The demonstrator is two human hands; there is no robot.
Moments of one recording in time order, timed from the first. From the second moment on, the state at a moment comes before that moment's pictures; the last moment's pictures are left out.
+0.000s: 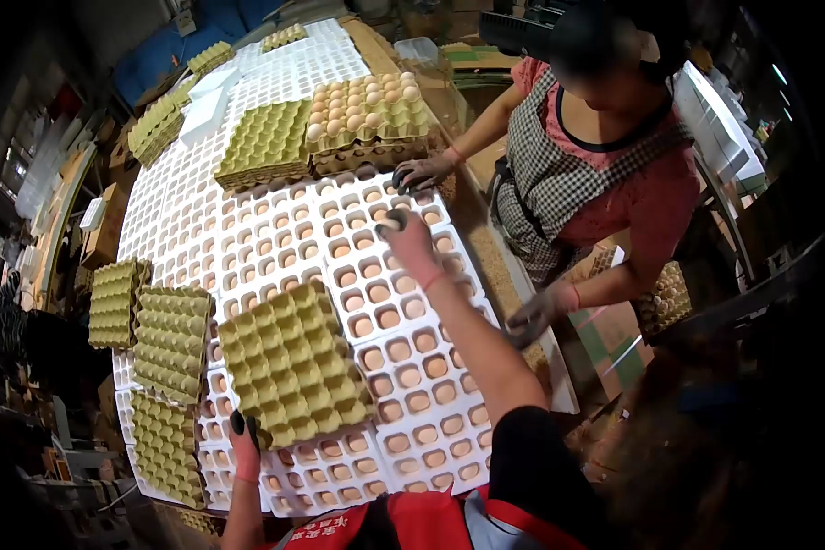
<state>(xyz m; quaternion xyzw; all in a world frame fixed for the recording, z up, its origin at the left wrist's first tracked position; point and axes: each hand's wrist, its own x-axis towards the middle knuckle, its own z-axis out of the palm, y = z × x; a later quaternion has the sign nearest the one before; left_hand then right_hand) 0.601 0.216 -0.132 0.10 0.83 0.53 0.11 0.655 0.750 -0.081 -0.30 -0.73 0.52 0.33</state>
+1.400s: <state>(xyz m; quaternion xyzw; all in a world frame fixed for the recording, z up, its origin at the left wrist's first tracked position) 0.626 0.232 -0.128 0.10 0.92 0.36 0.07 0.617 0.742 -0.065 -0.20 -0.42 0.84 0.30</state>
